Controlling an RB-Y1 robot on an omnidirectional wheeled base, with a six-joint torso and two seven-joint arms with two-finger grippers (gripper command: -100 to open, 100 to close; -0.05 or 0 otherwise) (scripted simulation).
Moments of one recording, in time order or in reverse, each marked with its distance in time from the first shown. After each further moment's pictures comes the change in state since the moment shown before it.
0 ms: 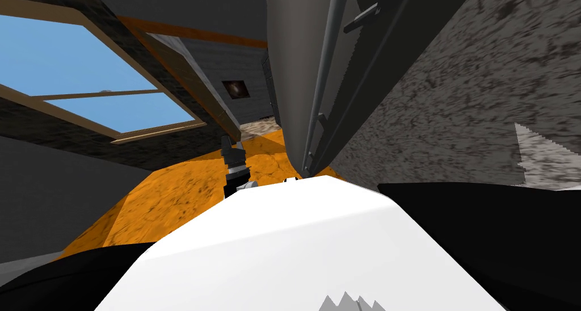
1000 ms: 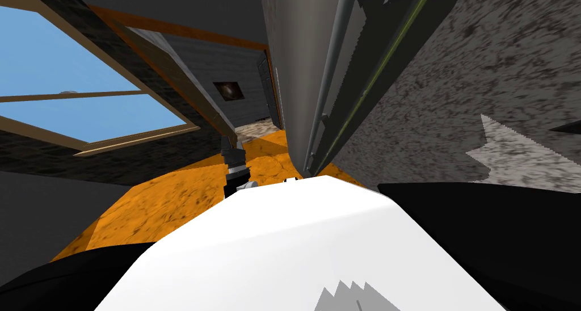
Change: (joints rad) left arm 0.000 0.000 0.000 0.000 0.000 0.000 0.000; right arm 0.005 -0.045 0.000 0.024 0.067 -0.004 -0.058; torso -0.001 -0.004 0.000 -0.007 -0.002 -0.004
